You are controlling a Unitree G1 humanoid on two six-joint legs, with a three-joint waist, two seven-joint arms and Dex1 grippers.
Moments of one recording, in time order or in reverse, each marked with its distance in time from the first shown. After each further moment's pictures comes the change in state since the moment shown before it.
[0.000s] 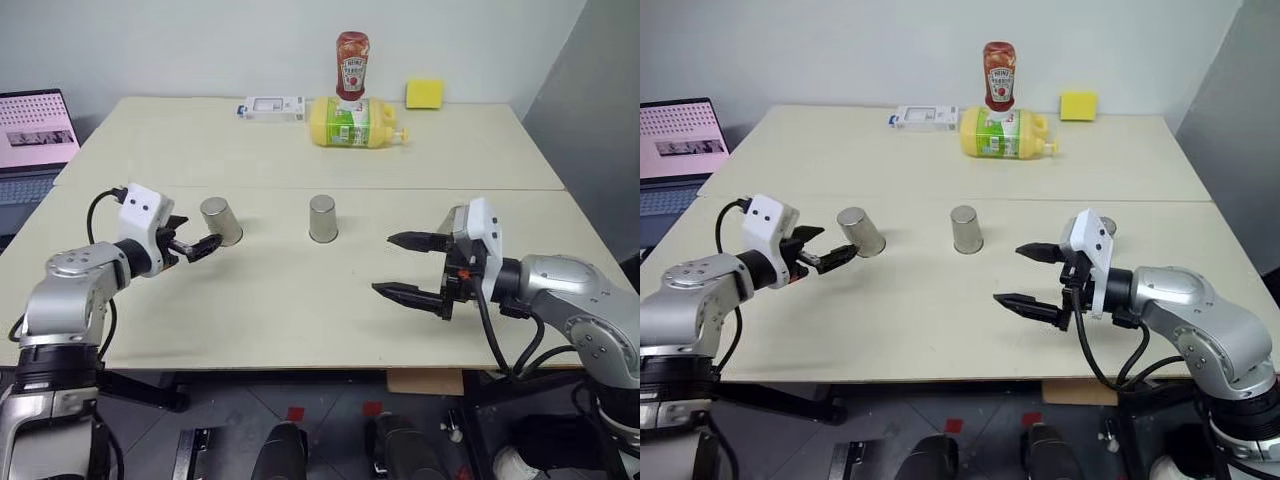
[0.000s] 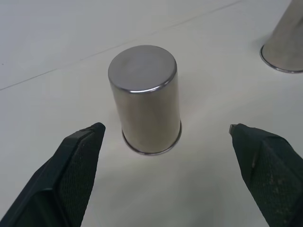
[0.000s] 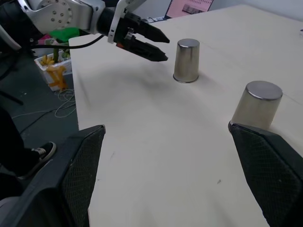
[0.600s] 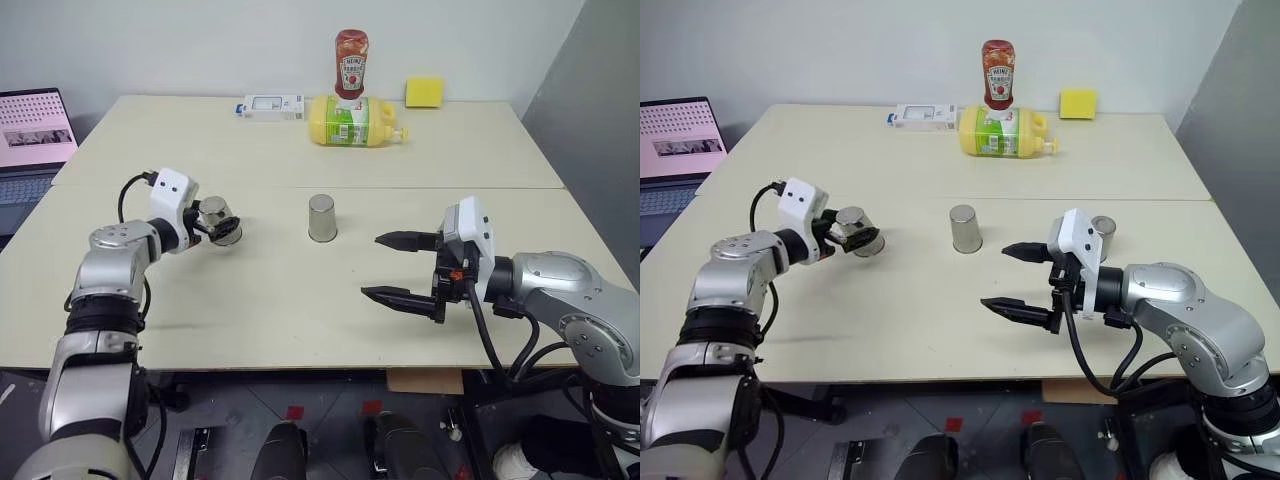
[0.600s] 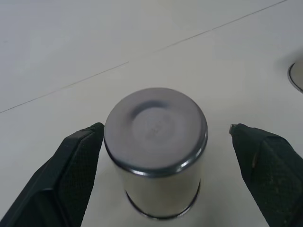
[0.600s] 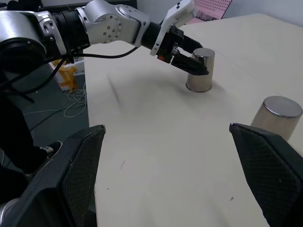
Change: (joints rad) left arm -0.283 -0.105 -0.091 0.451 0.120 -0.220 -0.036; right arm -0.030 0.018 0.014 -0.028 0.014 0.018 -0.004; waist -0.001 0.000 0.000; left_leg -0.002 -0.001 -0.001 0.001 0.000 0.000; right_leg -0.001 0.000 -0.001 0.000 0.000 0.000
